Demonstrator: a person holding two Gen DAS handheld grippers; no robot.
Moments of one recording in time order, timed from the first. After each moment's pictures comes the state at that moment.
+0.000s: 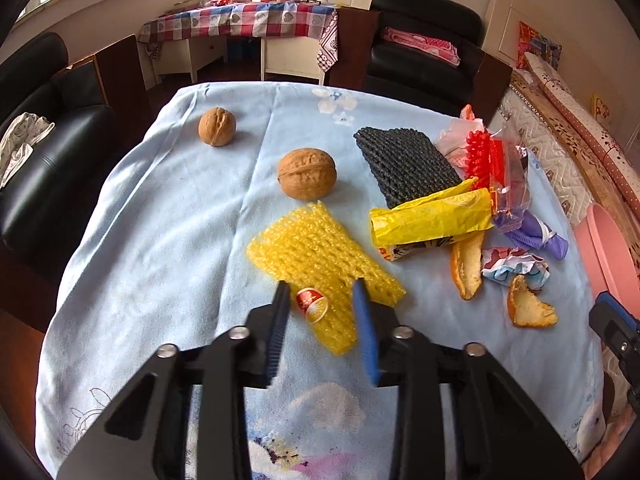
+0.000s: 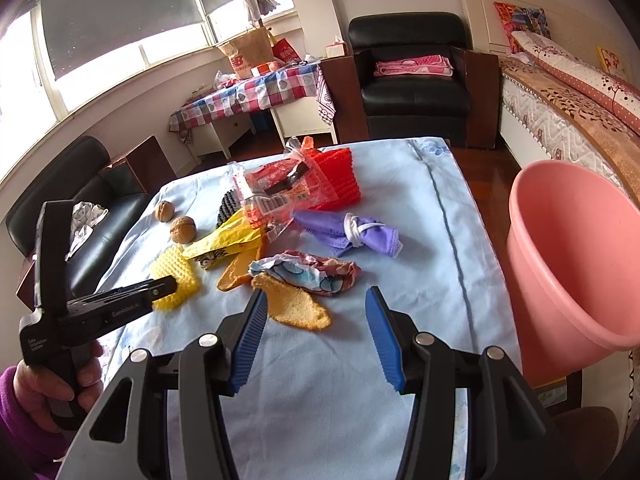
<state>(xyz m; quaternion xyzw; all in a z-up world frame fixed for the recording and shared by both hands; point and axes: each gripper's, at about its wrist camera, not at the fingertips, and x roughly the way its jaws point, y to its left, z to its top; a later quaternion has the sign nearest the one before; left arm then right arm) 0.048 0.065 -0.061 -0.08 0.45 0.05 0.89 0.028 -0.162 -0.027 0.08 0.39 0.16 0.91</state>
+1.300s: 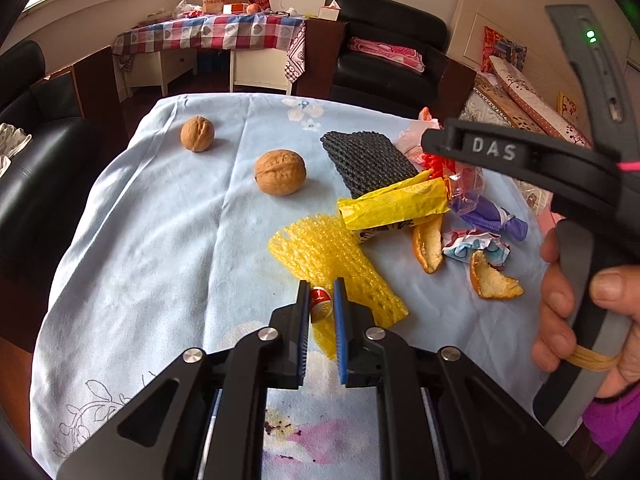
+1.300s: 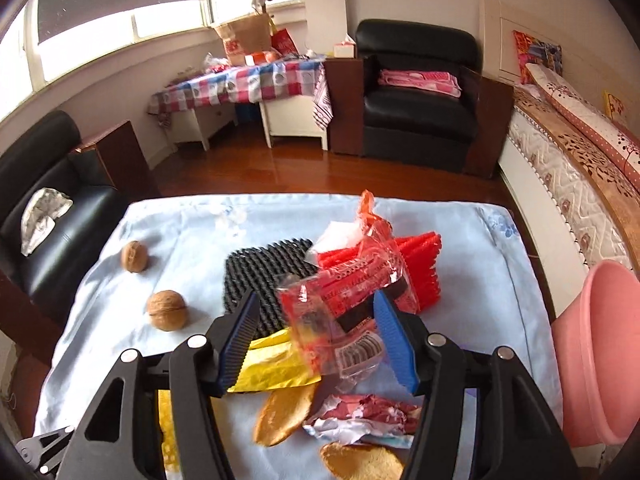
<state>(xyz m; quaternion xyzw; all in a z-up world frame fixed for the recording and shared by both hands) 0.023 0.064 -0.053 -0.09 0.43 -0.02 0.90 0.137 -0.048 -0.019 0.00 0.39 0.11 0.91</state>
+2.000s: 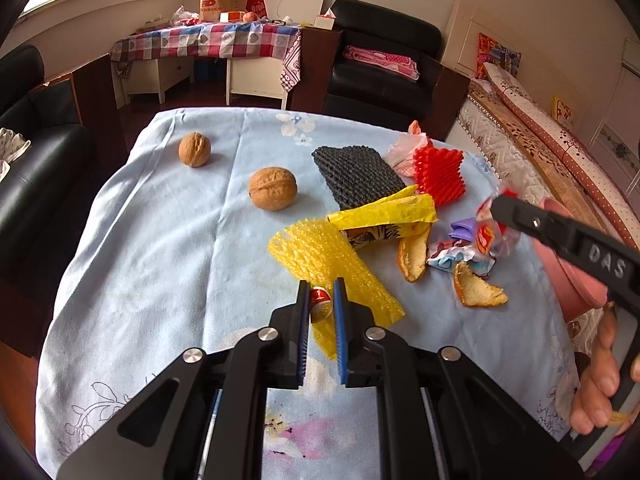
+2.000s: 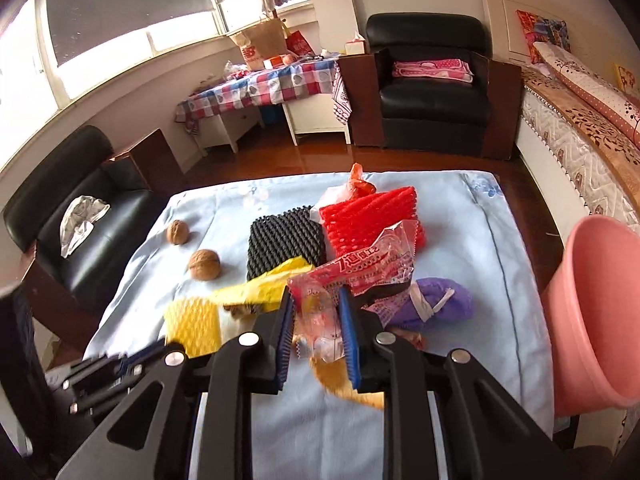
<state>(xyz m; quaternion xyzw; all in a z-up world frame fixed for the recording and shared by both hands) 0.019 0.059 -0.037 -0.09 0.42 -0.02 0.90 0.072 -0.102 -0.003 0.05 0.40 0.17 0.90</state>
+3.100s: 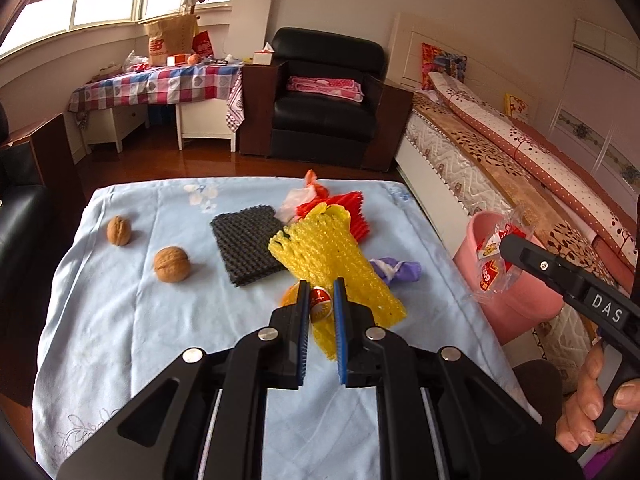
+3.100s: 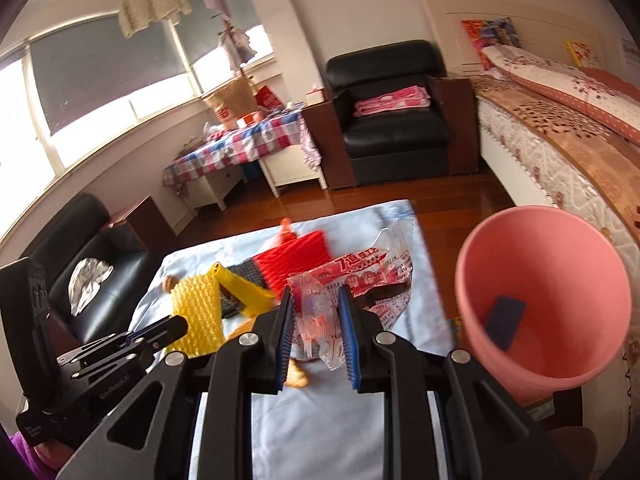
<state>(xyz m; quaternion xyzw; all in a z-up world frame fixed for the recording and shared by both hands) 0.031 -0.021 0.016 -0.05 0.36 -0.10 0.93 0.027 -0.220 0.036 0.14 0.32 0.13 0.93</state>
